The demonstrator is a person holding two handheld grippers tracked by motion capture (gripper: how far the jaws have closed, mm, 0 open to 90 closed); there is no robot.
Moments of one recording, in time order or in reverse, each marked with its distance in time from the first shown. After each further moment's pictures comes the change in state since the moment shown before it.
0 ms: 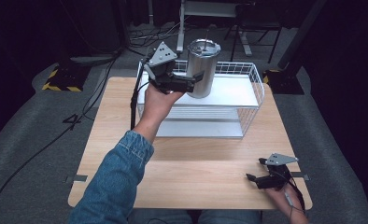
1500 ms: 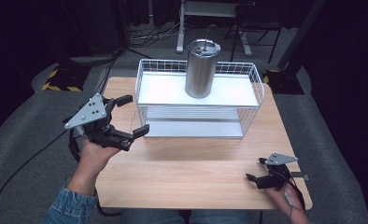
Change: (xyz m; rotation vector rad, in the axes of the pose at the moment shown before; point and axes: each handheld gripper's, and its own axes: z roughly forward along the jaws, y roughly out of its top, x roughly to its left) left arm -0.007 -0.074 -0.167 -0.017 -0.141 0.054; right arm 0.000 0.001 0.001 0.003 0.000 -0.001
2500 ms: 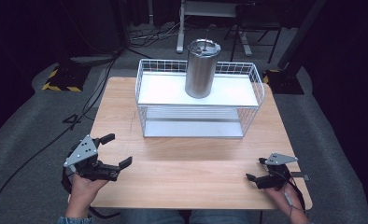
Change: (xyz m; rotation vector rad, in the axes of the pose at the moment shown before) left arm -0.010 -0.120 -0.039 0.170 0.144 -0.136; right arm 0.000 0.000 0.000 0.000 0.000 0.000
